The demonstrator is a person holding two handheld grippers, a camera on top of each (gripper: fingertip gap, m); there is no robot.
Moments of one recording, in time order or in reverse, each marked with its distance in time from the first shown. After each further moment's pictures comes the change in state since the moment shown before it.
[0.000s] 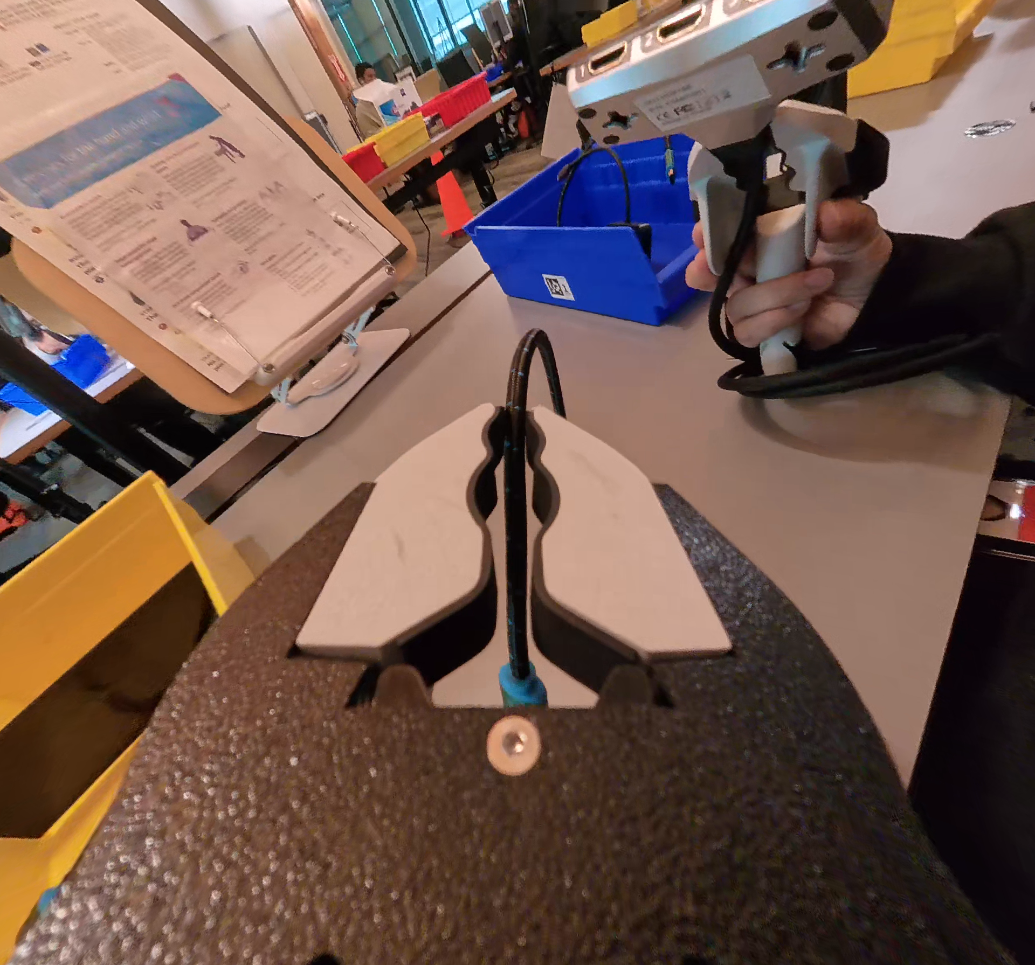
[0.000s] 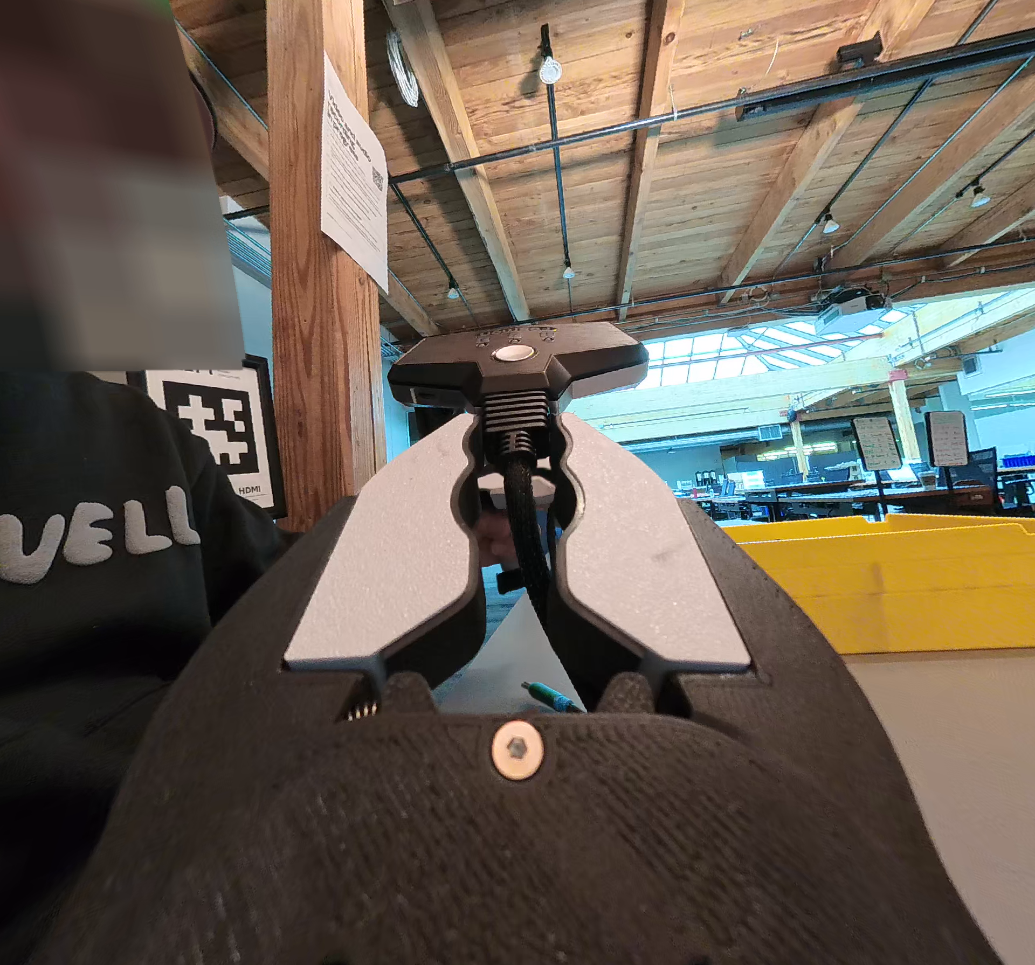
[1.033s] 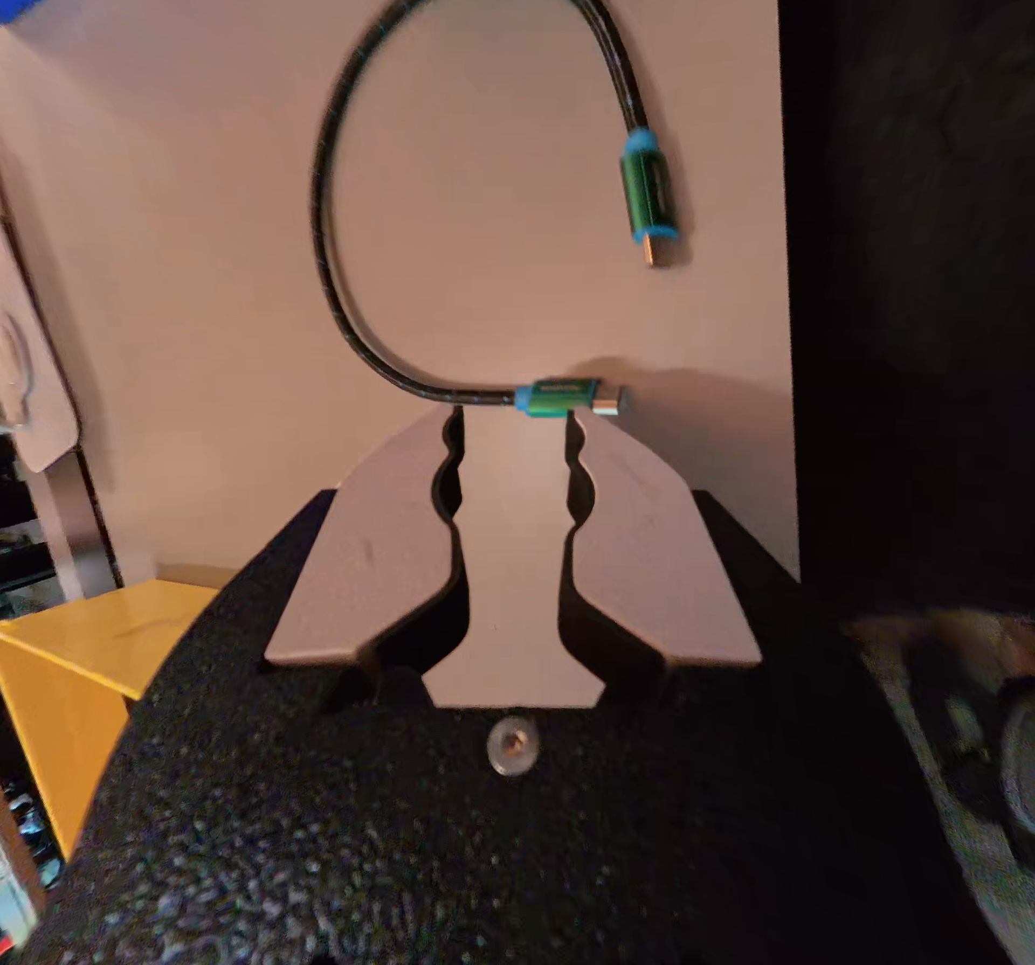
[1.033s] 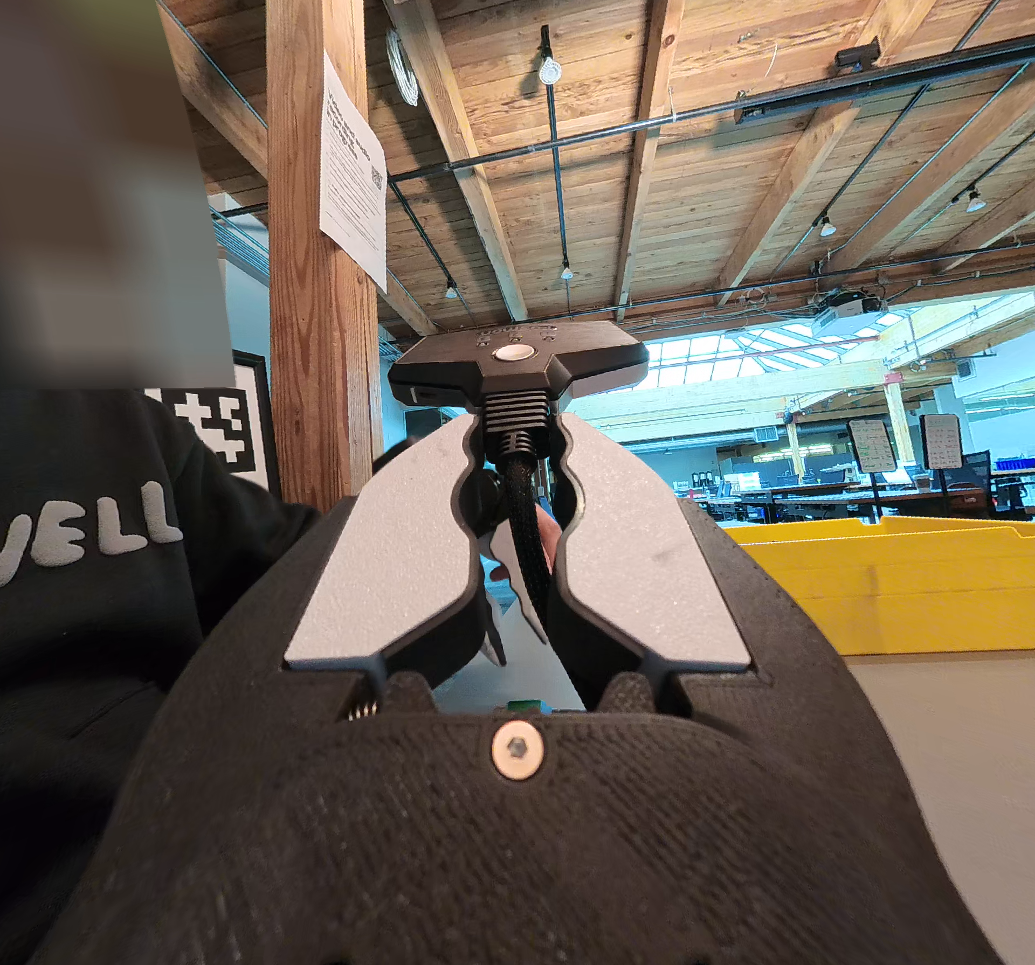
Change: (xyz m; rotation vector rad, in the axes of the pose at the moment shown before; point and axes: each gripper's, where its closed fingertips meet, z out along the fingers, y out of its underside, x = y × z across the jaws) left arm 0.064 0.102 -0.024 -0.613 0.561 0.561; right arm 0.000 -0.001 0.000 -0.001 0.002 -0.009
